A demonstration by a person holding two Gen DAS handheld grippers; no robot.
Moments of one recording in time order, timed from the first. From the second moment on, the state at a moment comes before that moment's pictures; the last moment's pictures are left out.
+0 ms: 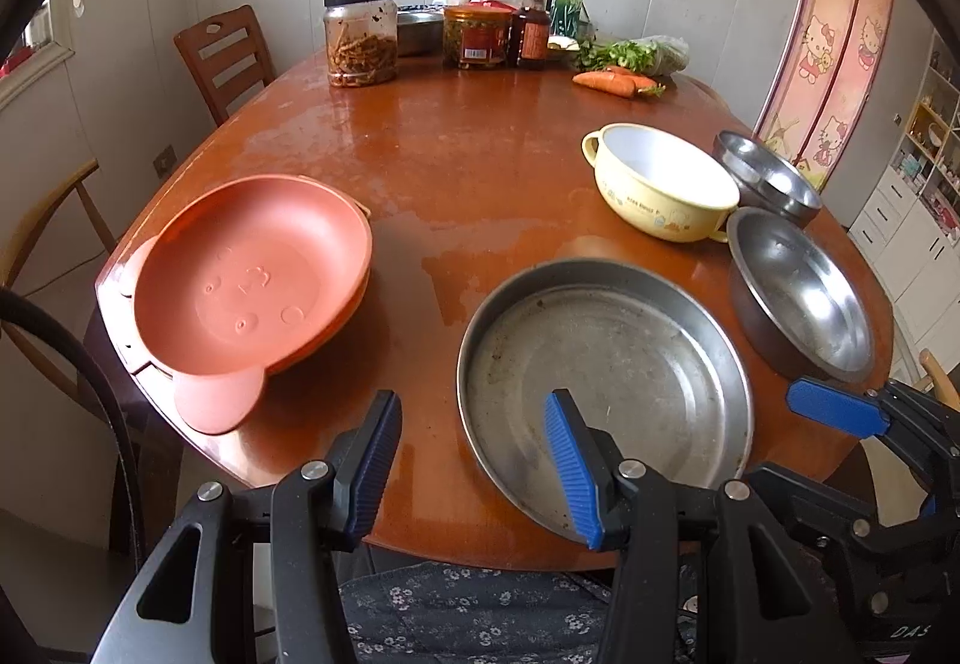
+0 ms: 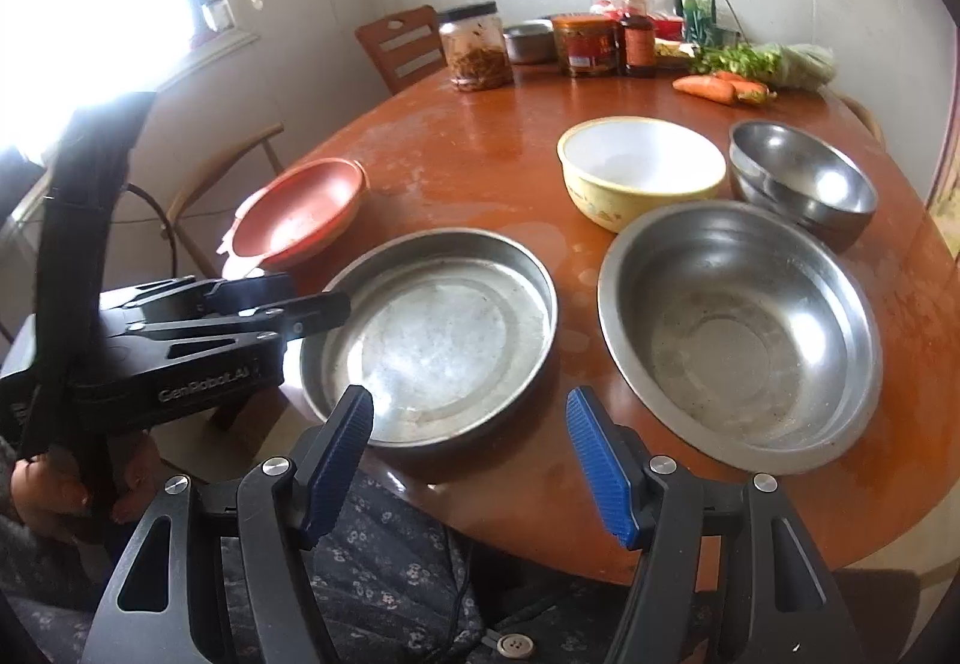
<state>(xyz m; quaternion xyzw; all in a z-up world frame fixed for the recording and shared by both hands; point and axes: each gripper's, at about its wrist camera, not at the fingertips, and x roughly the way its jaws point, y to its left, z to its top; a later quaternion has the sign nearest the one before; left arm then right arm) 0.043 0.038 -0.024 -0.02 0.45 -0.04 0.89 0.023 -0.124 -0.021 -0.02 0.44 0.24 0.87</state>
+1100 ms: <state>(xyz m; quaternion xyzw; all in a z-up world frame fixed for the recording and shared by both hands) 0.038 0.020 -0.027 -0.01 0.44 -0.04 0.90 0.036 -0.116 -0.033 -0.03 0.40 0.22 0.89</state>
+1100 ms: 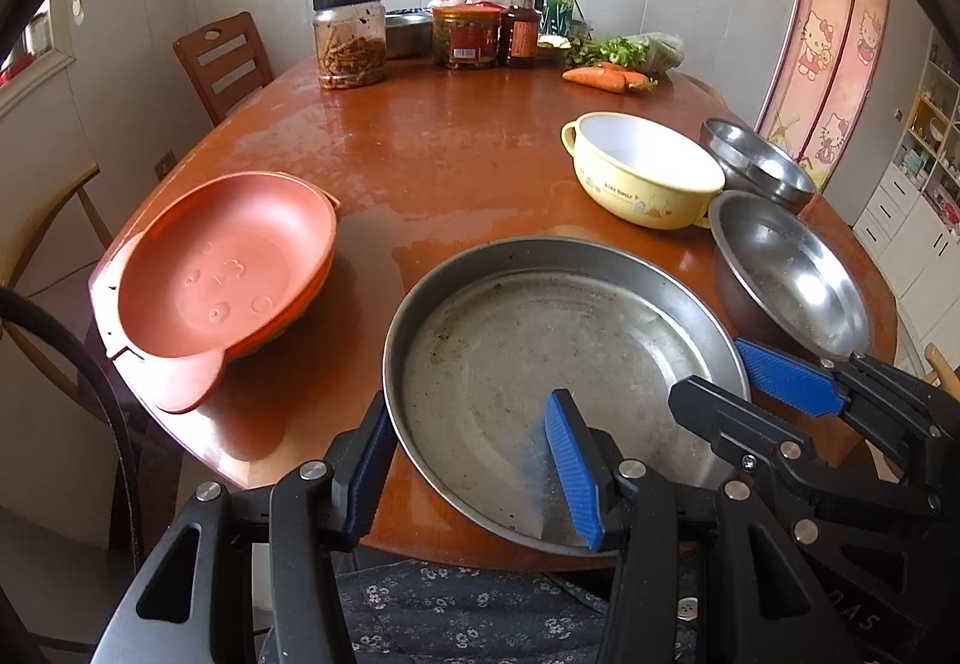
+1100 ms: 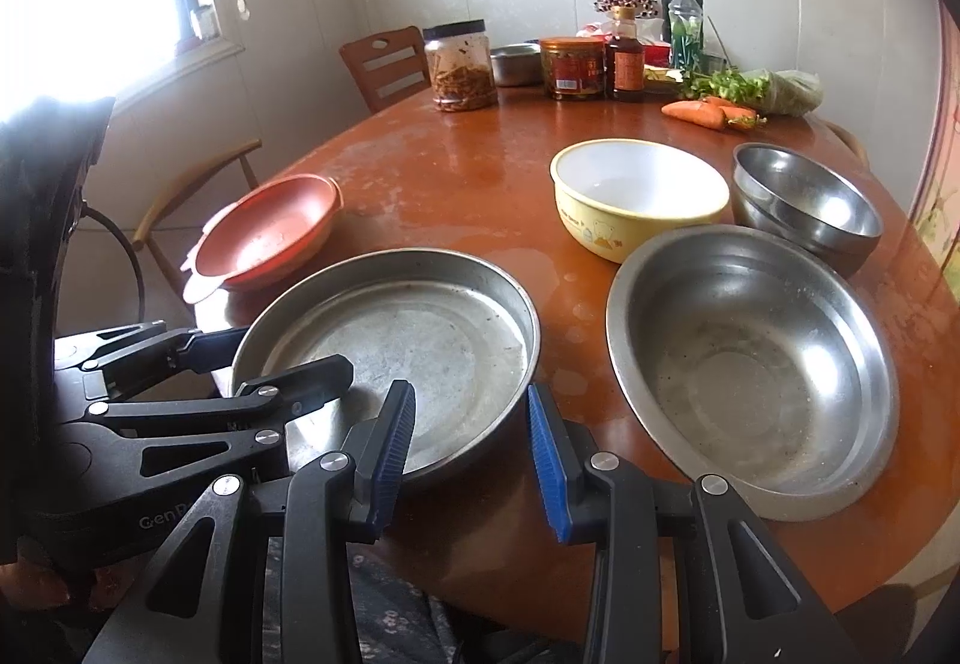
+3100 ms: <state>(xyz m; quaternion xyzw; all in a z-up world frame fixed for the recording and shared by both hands) 0.081 0.182 0.028 -0.06 0.37 0.08 0.92 0.118 0.050 0.012 -0.07 0.33 0.34 0.88</state>
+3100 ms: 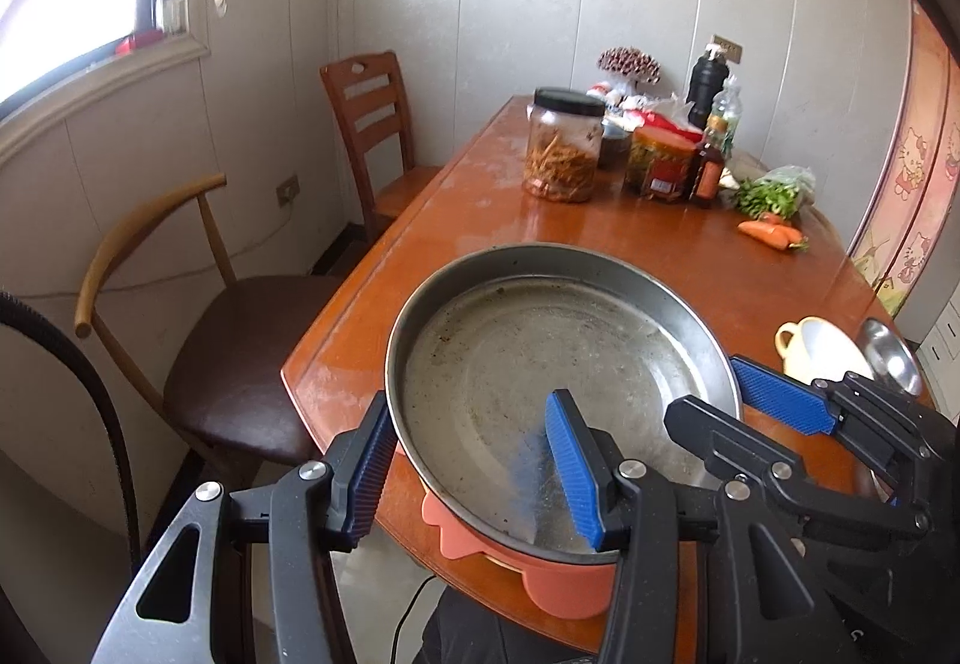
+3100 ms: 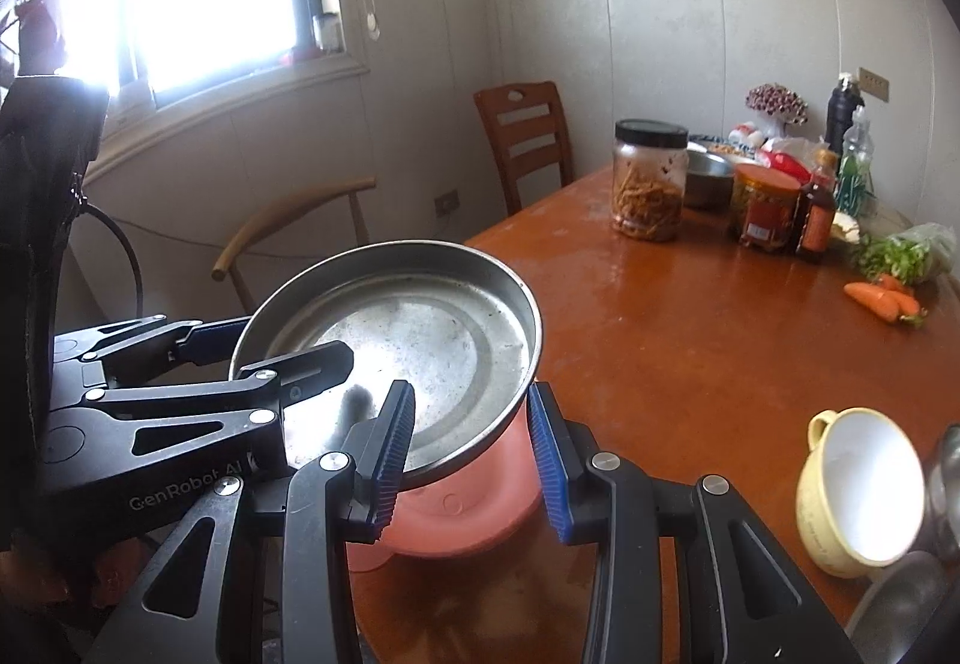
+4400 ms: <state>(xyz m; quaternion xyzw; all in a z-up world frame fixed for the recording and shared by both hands) 0.100 0.187 -0.019 -0.06 0.41 0.09 0.91 0.132 0.061 -0.041 -0.11 0.39 0.33 0.85</state>
